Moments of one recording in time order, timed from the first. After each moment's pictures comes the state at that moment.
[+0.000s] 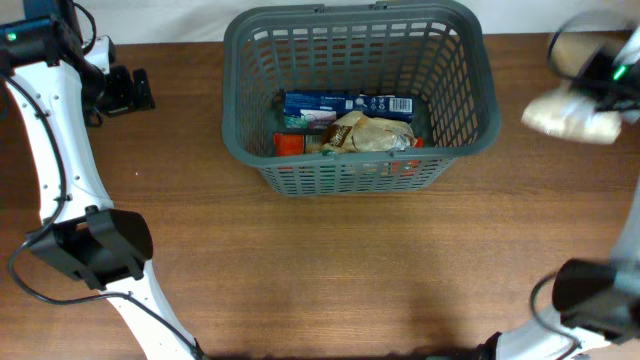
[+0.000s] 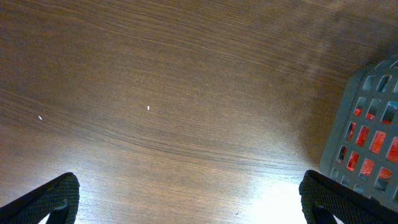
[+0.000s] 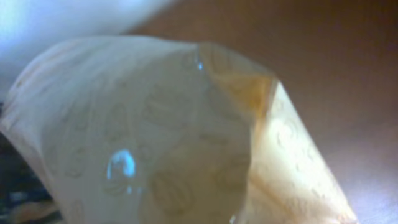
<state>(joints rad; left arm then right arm) 0.26 2.20 2.50 -1.61 0.06 0.02 -0.35 1.82 2.19 -1.26 -0.17 0.21</state>
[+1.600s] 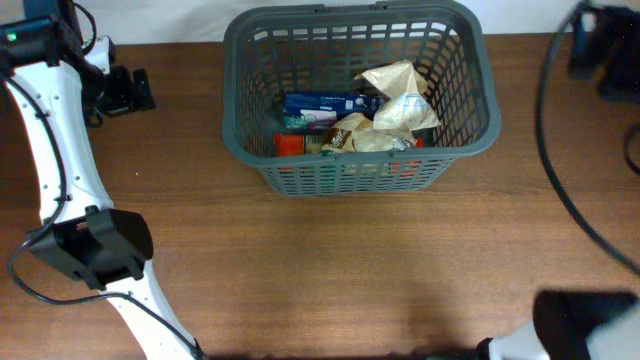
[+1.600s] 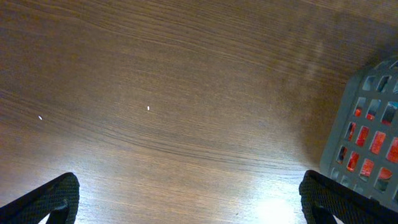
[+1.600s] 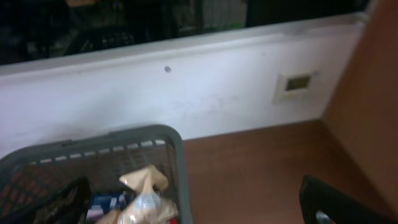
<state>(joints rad) 0.26 2.20 2.50 -1.61 0.06 0.02 -0.06 1.68 2.95 -1.61 0.05 0.10</state>
